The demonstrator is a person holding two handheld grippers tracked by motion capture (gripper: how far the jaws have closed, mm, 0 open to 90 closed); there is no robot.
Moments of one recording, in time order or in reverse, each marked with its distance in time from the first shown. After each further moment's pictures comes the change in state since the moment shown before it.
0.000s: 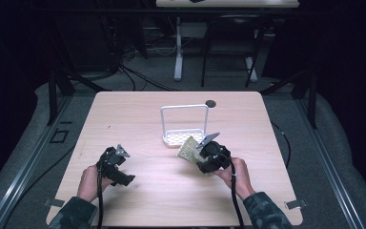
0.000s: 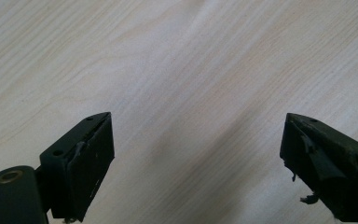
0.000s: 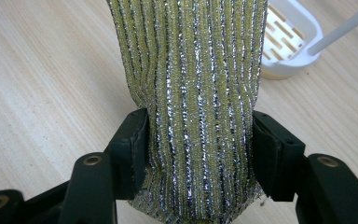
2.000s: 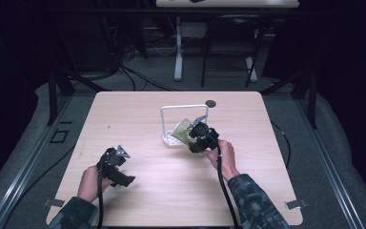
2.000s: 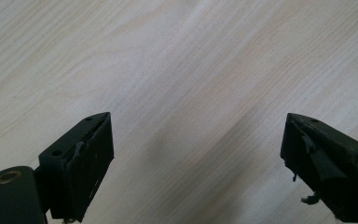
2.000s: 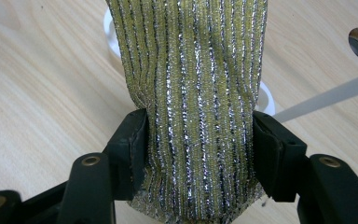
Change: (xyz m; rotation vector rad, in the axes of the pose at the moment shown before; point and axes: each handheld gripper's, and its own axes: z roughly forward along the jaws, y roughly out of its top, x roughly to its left) left arm -0.001 -0.001 0.002 0.010 -0.009 0.001; right arm -0.023 0.055 0.032 -0.032 -0.103 0.062
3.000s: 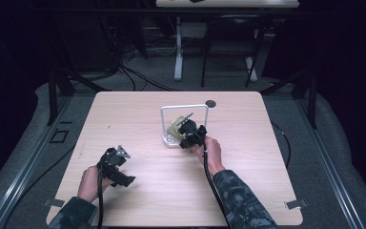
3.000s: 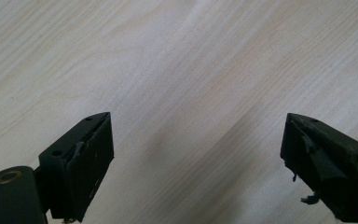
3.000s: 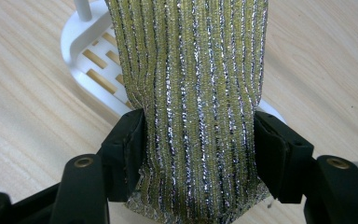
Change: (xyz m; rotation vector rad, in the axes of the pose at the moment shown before) left arm 0.000 0.000 0.001 0.003 -0.007 0.005; right arm 0.010 0.023 0.049 0.051 -0.087 0.035
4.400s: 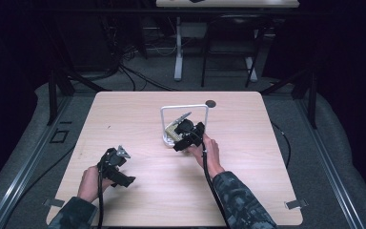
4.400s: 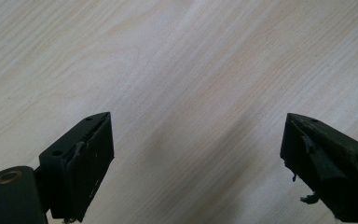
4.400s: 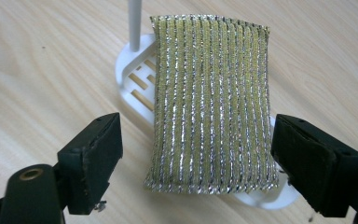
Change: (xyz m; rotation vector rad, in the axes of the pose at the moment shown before) left arm -0.001 0.000 0.000 0.002 -0.001 0.003; right arm 0.010 0.007 -0.023 -0.065 0.066 -0.036
